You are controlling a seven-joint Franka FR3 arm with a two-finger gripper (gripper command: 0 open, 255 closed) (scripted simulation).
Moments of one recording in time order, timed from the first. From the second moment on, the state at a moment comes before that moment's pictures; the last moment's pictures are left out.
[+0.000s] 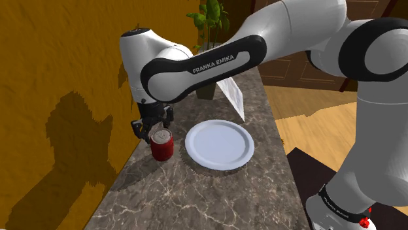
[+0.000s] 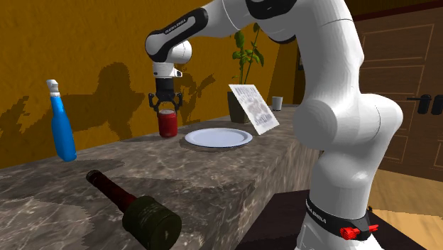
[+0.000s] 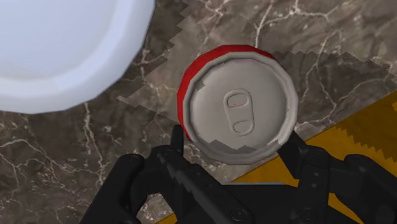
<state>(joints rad) 0.24 0.41 0.55 -1.57 -0.25 1.94 0.71</state>
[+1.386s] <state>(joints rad) 0.13 0.18 0.56 -1.63 -0.12 1.81 0.58</state>
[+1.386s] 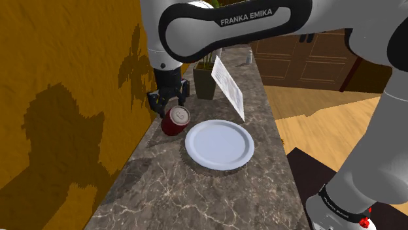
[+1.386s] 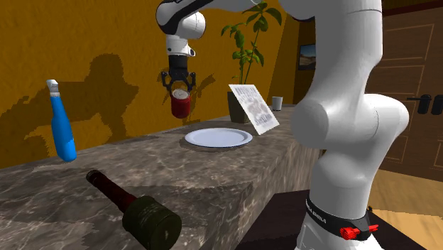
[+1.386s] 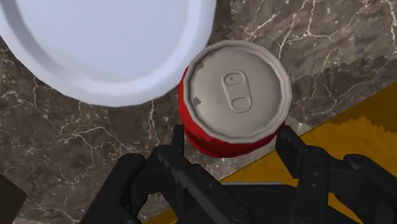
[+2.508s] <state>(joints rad) -0.01 -0.27 0.40 -2.10 0.09 1.87 0.23</state>
